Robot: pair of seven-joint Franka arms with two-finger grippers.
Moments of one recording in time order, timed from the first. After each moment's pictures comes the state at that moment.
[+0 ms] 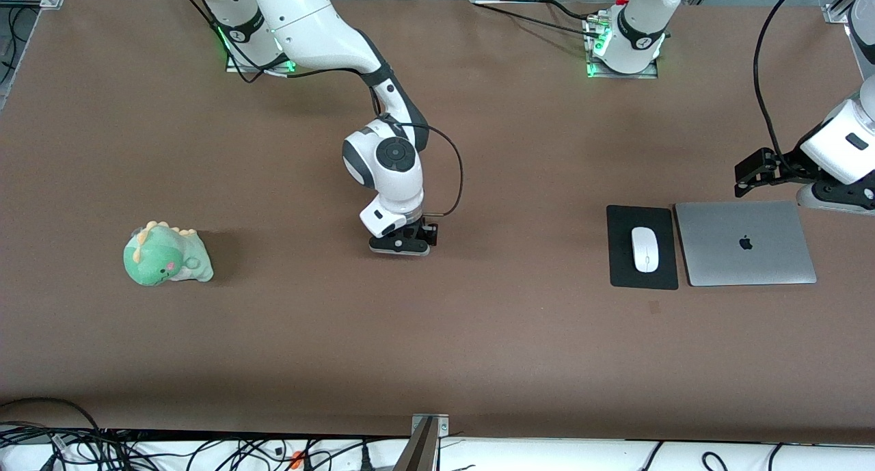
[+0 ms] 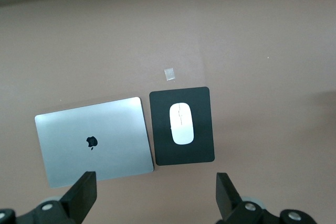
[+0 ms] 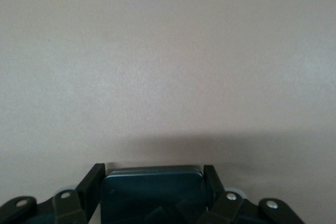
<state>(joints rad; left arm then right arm) 0.09 0.09 -0.12 -1.59 0.05 1.74 0.10 0.86 0.85 -0.21 -1.52 -0.02 2.52 0.81</state>
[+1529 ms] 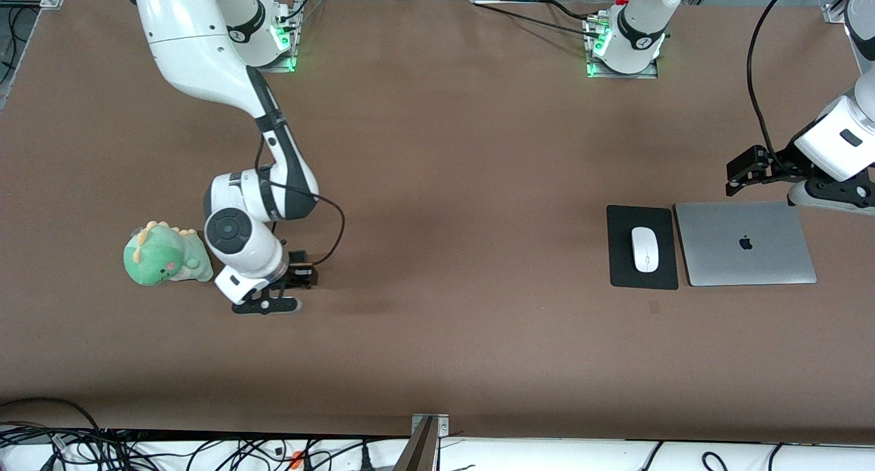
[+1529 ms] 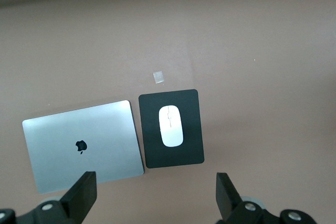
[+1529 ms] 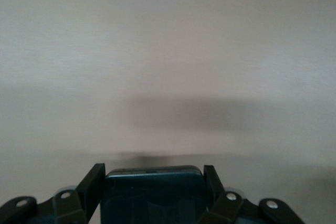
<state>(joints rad) 0.09 0.10 -0.13 -1.59 0.02 1.74 0.10 0.45 0.76 -0.22 -1.55 0.10 2.34 0.16</state>
